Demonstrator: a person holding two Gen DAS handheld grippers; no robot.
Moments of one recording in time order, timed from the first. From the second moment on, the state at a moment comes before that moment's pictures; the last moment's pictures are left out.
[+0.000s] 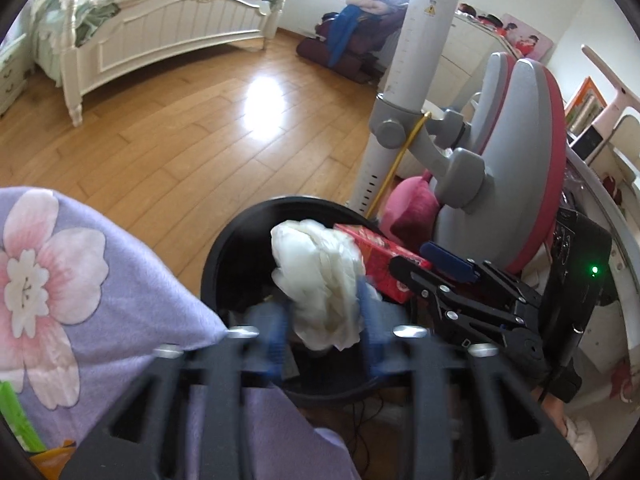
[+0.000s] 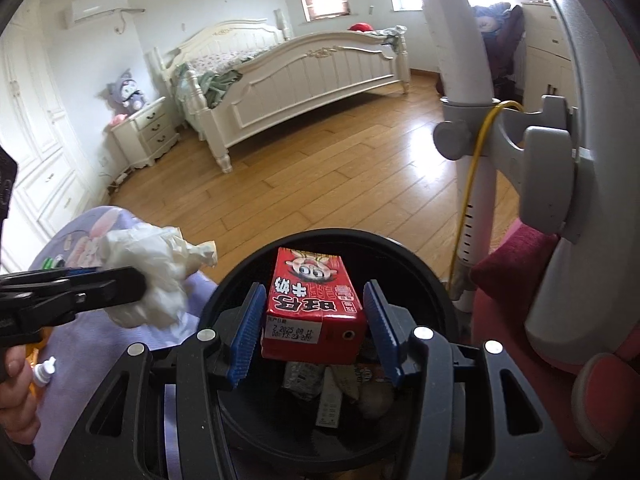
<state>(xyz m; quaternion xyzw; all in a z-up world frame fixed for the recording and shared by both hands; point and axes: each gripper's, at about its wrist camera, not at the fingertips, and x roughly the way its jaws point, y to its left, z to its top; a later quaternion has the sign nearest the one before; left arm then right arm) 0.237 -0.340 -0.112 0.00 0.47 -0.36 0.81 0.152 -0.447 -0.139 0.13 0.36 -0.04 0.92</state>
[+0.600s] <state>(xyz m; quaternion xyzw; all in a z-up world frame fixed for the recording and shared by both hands) 0.204 -0.170 -0.039 -0.04 0.41 -0.25 0.88 0.150 -0.354 -0.090 0.14 0.34 0.11 0.92</state>
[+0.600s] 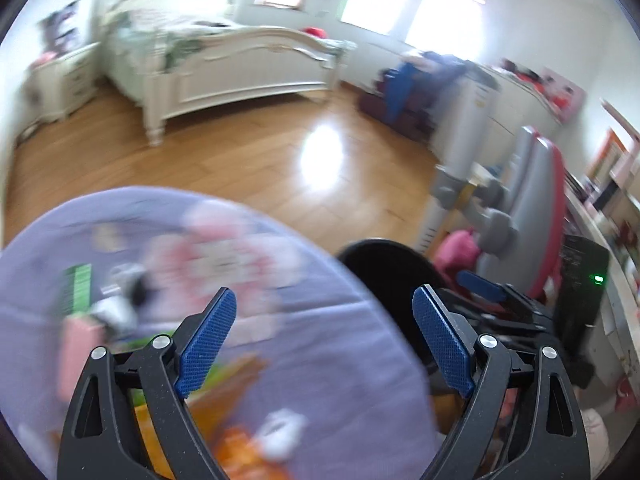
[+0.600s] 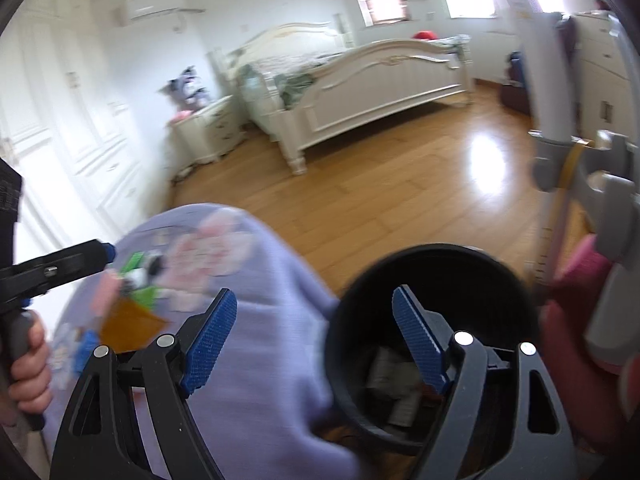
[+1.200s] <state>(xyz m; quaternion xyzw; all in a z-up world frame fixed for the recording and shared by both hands) 0.238 -0.026 -0.109 -0.02 0.48 -0.16 0.86 0.218 -0.191 -0.110 0.04 0.42 0.38 0.82</state>
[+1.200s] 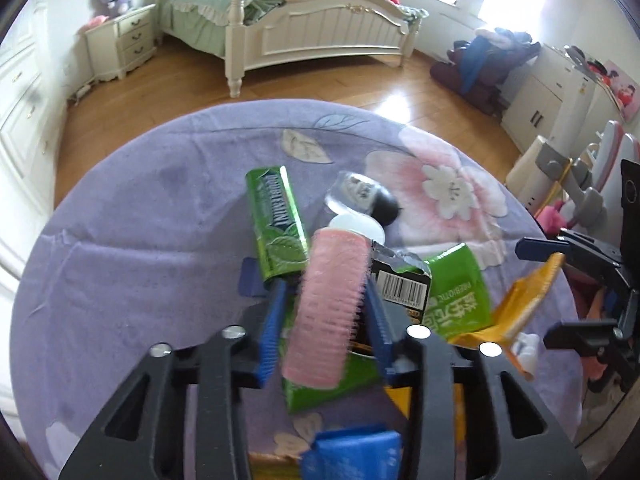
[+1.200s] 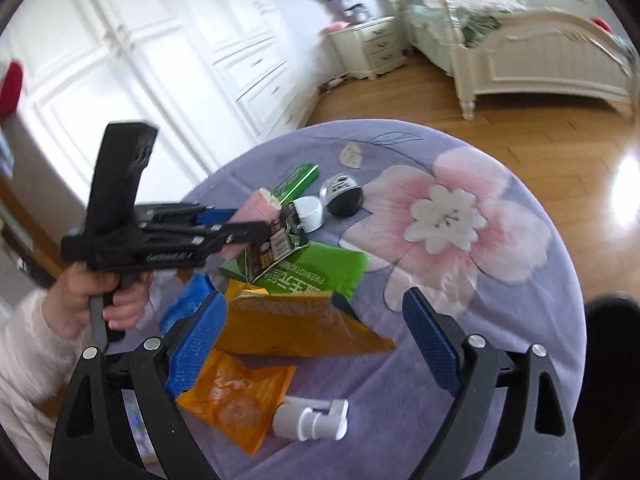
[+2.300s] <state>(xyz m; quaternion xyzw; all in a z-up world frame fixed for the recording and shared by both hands) 0.178 -0.164 -0.017 -0.05 0.36 -0.31 0.88 0.122 -0.318 -0.027 0.04 0.25 0.04 0.97</state>
